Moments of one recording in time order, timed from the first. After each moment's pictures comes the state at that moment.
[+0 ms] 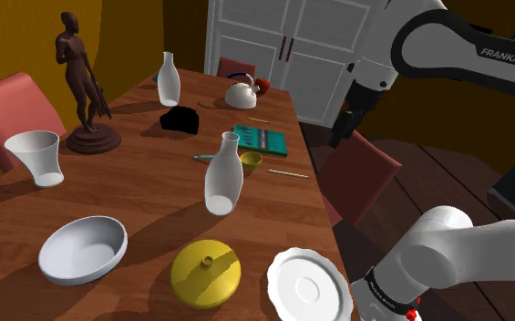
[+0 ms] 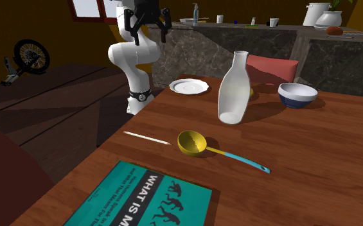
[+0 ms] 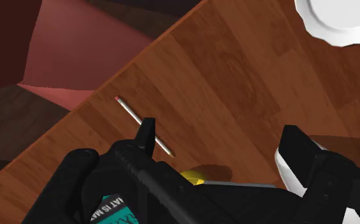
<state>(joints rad) 0.01 -0.80 0.04 -2.38 0.04 1.61 -0.12</state>
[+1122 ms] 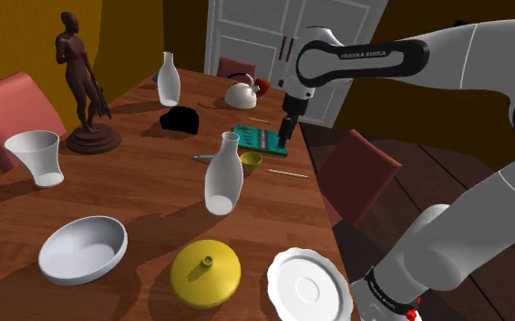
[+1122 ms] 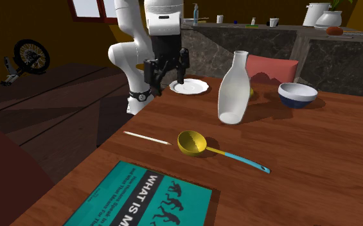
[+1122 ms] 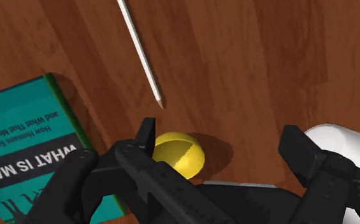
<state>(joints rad) 0.09 -0.19 -0.02 -2.12 0.05 1.86 -0.45</state>
